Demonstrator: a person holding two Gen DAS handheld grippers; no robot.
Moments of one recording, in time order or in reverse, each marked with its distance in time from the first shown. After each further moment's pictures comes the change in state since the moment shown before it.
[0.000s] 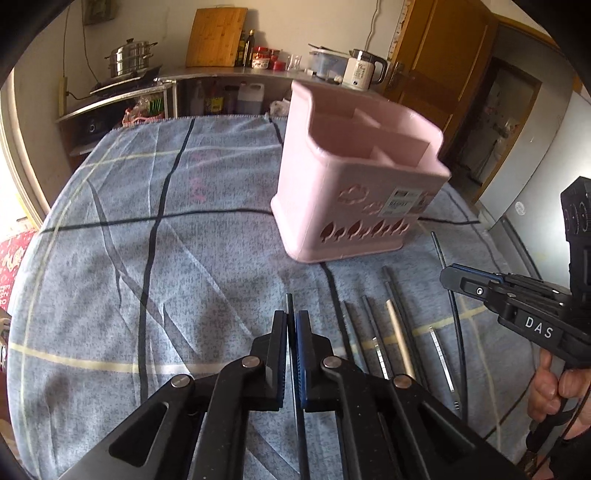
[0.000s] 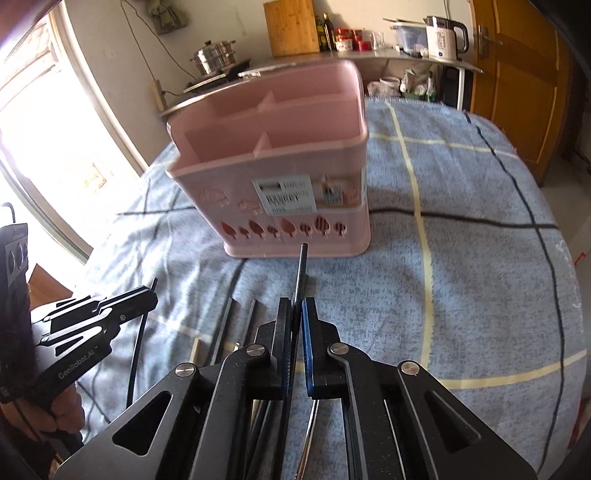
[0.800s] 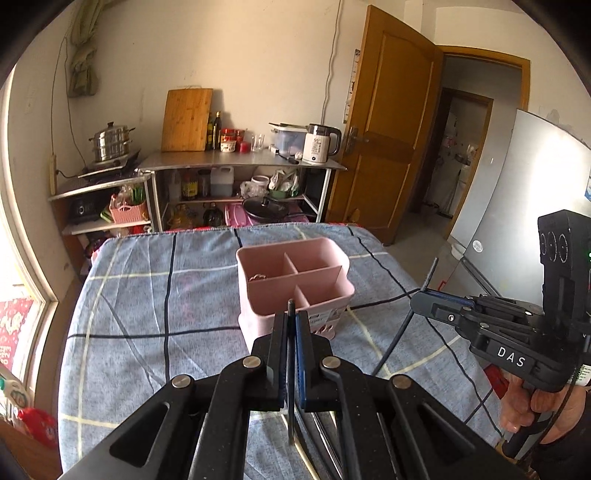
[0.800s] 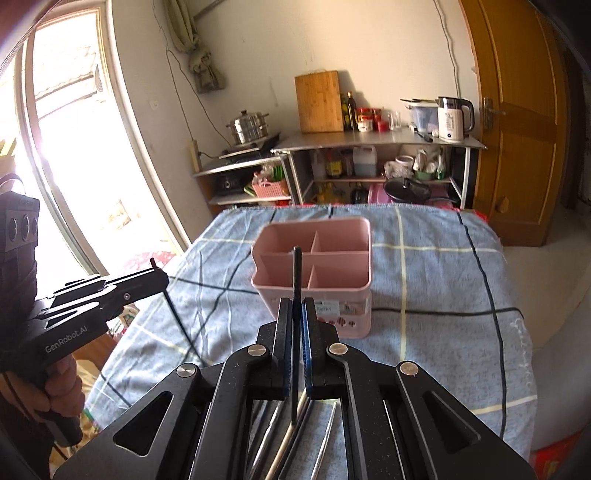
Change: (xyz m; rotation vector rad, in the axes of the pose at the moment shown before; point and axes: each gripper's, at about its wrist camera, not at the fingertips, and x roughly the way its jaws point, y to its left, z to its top) left arm -0.132 -0.055 0.061 0.114 -0.250 -0.063; right arm -0.123 0.027 0.035 -0.069 -0.270 0.064
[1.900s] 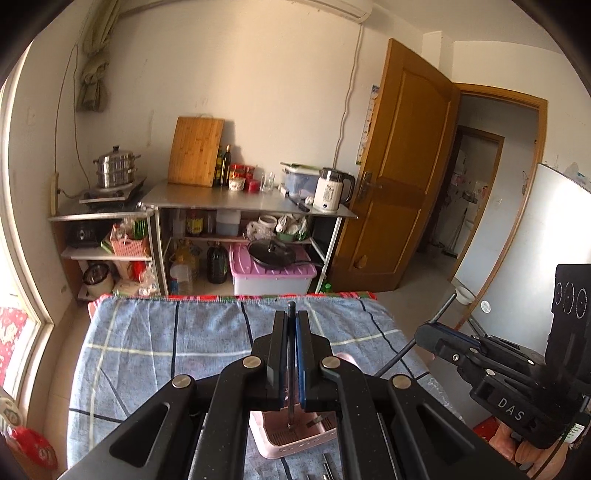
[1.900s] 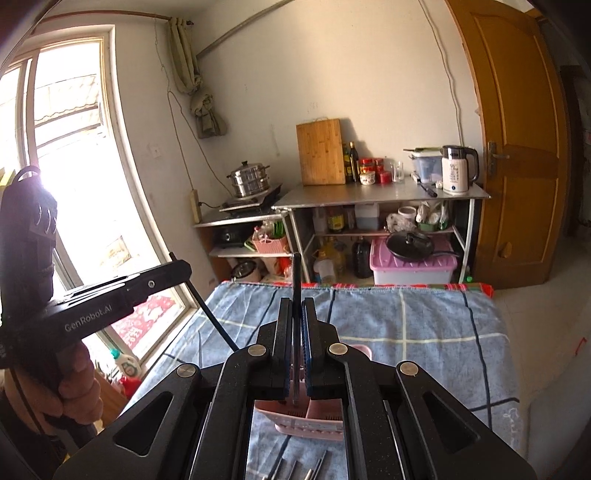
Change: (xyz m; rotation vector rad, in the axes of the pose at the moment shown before) left arm 0.037 0.036 0.128 -0.075 -0.102 0.004; right arm 0.019 -0.001 0.103 -0.005 -0.157 0.003
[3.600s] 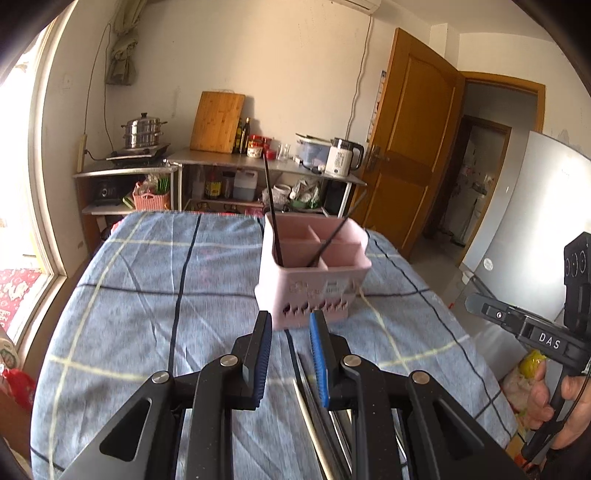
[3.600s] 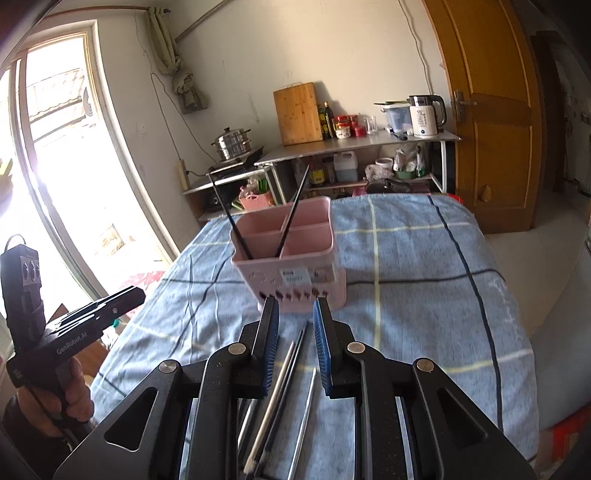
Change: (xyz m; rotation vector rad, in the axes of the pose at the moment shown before) left arm -0.077 -0.006 -0.204 -0.036 0.033 0.047; right arm -0.082 -0.031 -0.150 0.079 0.099 -0.034
